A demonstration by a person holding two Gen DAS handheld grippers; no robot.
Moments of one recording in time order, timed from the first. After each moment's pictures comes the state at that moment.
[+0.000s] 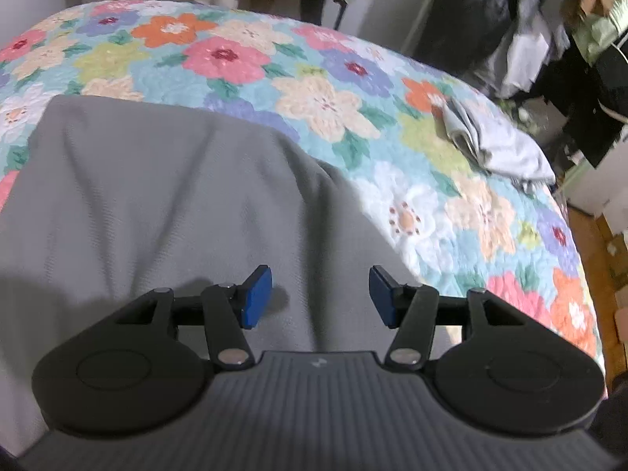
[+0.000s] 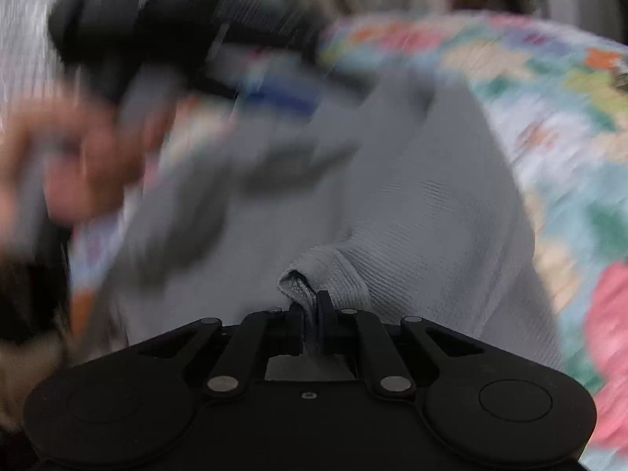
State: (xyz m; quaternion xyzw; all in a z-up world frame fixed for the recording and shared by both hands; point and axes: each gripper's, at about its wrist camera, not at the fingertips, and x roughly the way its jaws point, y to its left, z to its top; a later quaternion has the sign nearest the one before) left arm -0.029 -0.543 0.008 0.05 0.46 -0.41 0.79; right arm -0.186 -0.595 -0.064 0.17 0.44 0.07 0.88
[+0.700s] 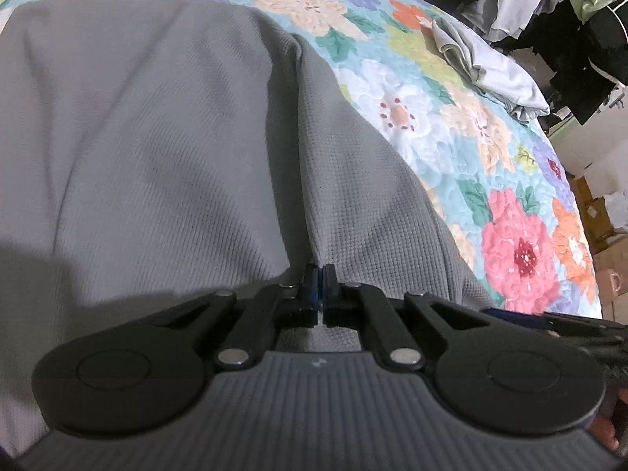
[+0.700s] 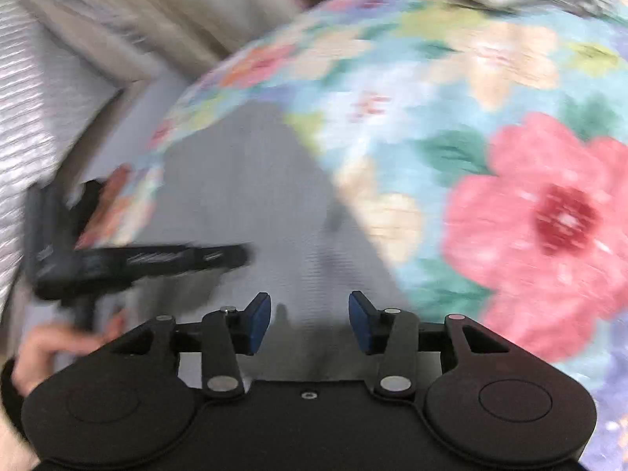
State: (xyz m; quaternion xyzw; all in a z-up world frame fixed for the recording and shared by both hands) left arm -0.052 -0.536 -0.059 0.06 0.53 -0.43 0.73; right arm -0.229 -0.702 -0.059 0.38 0.38 -0.07 0.84
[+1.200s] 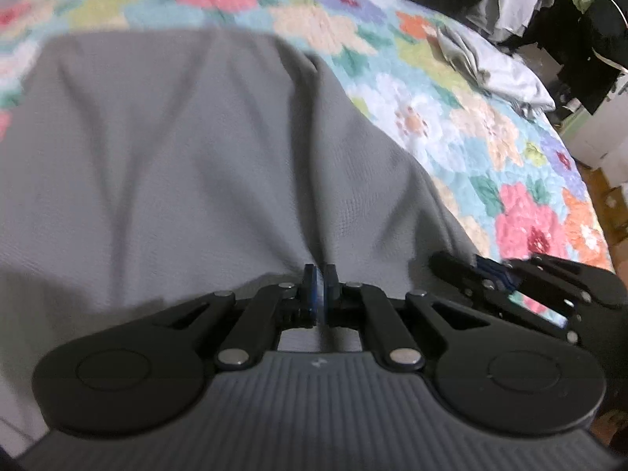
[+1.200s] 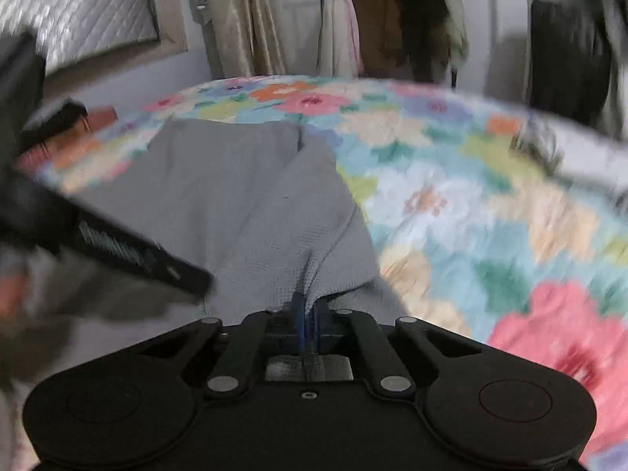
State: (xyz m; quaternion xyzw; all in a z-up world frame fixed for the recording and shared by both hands) left arm -0.053 -0.500 -0.021 0.09 0.48 -0.42 0.77; right arm -0.171 -0.615 -0.053 0.06 0.32 -0.13 0.94
